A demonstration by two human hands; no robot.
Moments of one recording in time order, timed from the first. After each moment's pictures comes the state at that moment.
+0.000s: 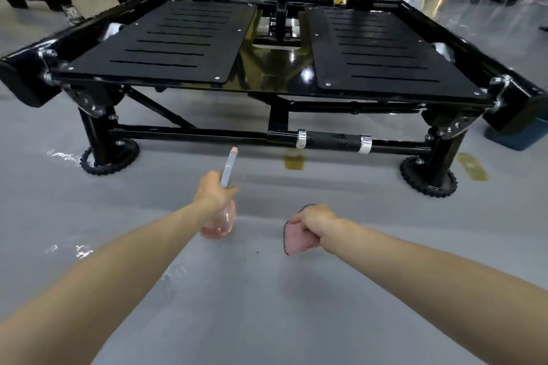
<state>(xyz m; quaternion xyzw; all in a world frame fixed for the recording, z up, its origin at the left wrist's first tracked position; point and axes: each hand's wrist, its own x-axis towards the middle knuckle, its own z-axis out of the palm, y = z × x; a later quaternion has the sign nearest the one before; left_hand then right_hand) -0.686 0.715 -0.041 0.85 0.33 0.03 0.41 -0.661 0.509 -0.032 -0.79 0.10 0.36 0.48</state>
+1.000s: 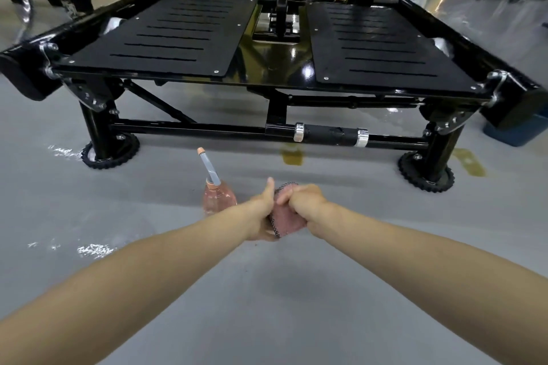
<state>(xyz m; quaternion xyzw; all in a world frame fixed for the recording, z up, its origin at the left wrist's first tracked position) -0.708 0.615 -0.020 0.55 0.39 -0.21 0.71 -0.675 0.520 0.000 -0.77 0.08 0.31 0.55</state>
